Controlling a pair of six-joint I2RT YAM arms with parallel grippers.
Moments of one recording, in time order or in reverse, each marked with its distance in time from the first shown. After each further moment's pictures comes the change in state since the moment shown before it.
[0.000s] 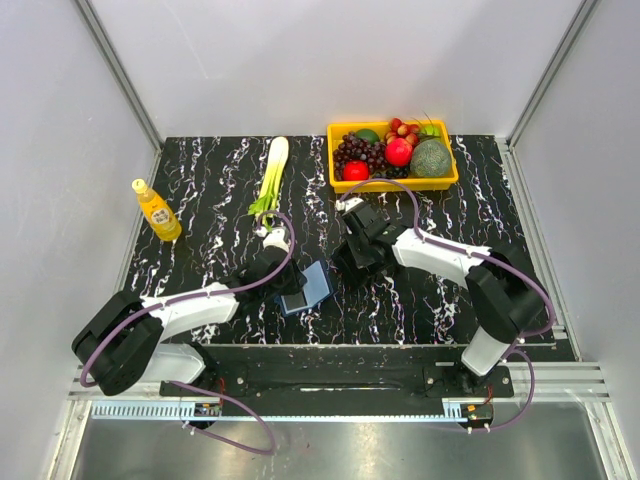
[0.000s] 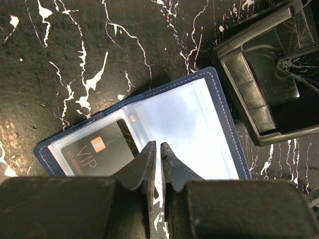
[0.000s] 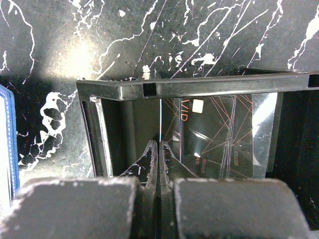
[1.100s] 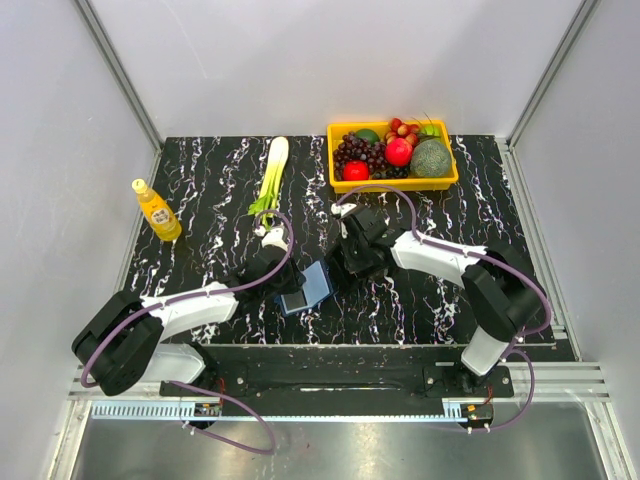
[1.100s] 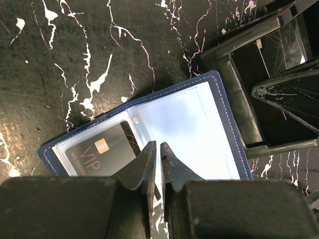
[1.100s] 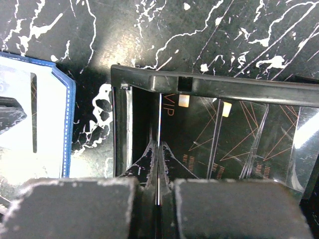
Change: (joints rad) left arm 0.015 0.000 0.000 0.000 0.005 0.000; right arm 0.005 0.013 -0.031 0.069 -0.182 0.048
